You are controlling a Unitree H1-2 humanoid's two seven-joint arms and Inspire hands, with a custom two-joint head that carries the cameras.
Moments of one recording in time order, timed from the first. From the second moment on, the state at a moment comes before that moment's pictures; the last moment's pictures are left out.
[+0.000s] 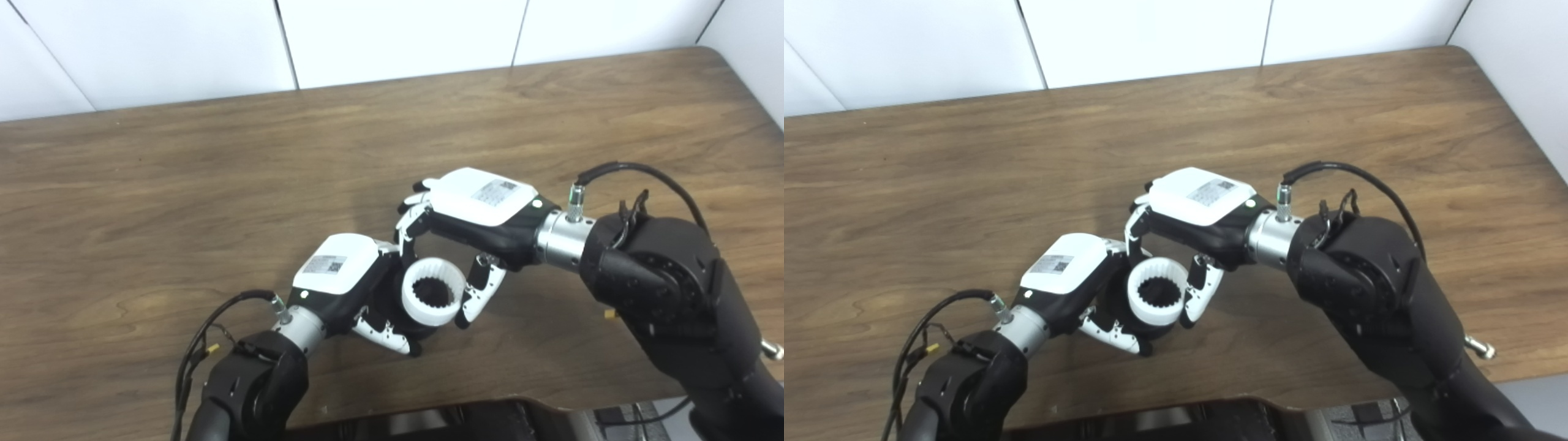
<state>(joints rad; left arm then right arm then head) 0.01 0.13 -0.44 -0.47 1.05 0.15 -0.65 -0.25 -0.39 0.36 -0.79 -0.83 0.34 1.04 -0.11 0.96</state>
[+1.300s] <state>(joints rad) 0.02 0.11 -0.43 -0.47 1.05 0.18 -0.64 -0.18 -0.33 0.39 -0.68 -0.89 0.21 0.86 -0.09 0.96</state>
